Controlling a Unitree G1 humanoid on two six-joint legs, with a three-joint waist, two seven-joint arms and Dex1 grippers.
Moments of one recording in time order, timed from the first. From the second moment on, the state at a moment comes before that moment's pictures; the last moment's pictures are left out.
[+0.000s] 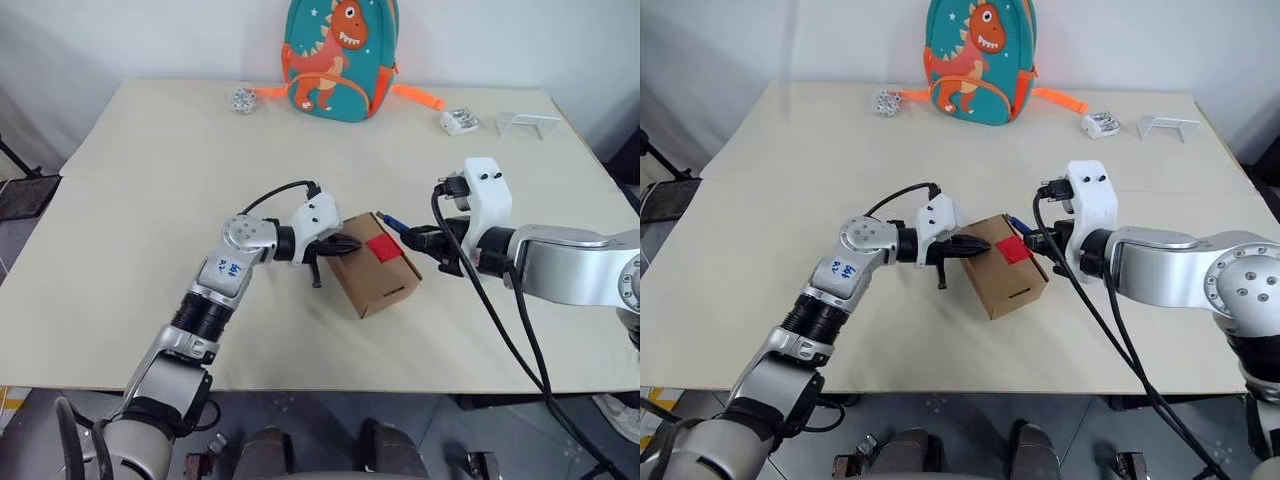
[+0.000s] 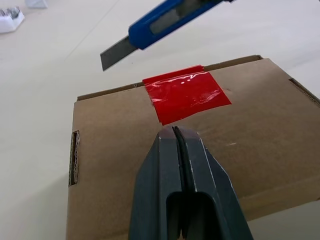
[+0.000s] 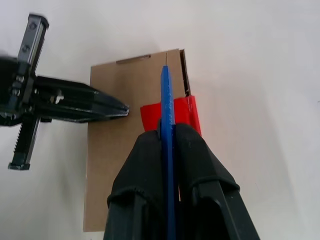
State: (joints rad) left arm -0.84 0.32 -0.25 0.29 -0.07 0.29 -0.92; right arm -0.76 -1.01 0.19 -0.36 1.96 0.99 -0.71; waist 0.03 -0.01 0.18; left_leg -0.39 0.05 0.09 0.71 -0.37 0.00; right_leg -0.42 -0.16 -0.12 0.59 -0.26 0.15
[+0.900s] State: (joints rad) left arm -0.82 0.32 -0.26 0.19 -0.07 0.43 -0.89; right arm -0.84 -0.97 0.21 -0.24 1.90 1.07 -0.66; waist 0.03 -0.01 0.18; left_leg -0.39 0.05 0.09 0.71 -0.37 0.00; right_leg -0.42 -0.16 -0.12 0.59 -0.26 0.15
